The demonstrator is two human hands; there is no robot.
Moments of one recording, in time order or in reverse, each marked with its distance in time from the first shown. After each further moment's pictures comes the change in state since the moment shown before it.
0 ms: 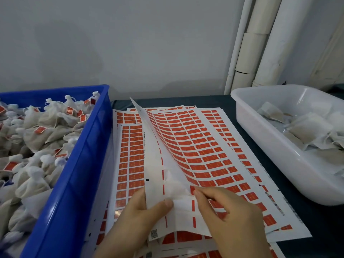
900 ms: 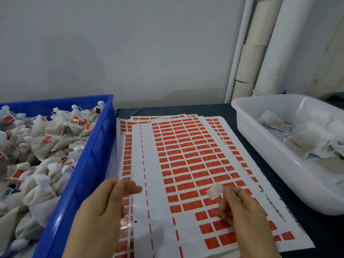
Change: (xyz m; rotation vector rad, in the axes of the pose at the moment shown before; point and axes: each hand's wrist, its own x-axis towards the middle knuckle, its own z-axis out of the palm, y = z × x) left_hand -0.026 0.032 -0.030 0.304 0.430 0.393; right_hand 0.004 0.056 0.012 0.466 -0.054 0.843
